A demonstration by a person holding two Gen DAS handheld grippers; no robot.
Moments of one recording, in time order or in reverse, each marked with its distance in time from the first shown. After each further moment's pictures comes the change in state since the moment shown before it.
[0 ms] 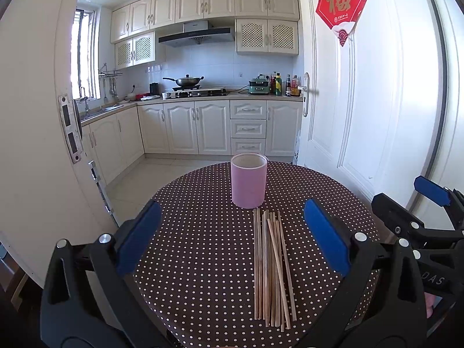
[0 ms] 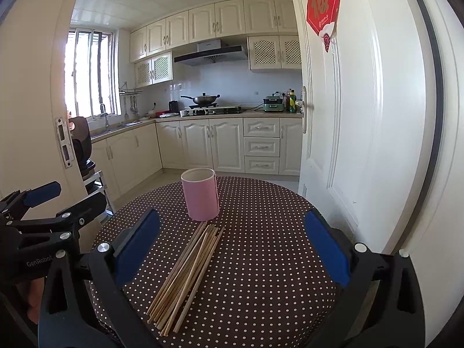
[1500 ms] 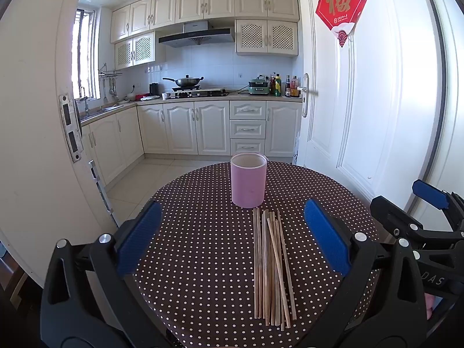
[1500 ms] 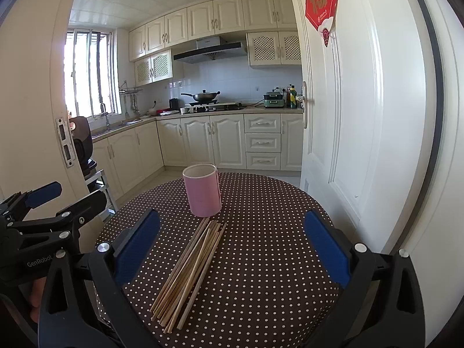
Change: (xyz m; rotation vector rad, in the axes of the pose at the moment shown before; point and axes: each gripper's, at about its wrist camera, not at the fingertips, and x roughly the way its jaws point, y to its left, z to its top) left arm -0.002 0.002 -0.004 -0.004 -0.003 -0.004; right arm 0.002 0.000 -0.004 0.014 0.018 0.008
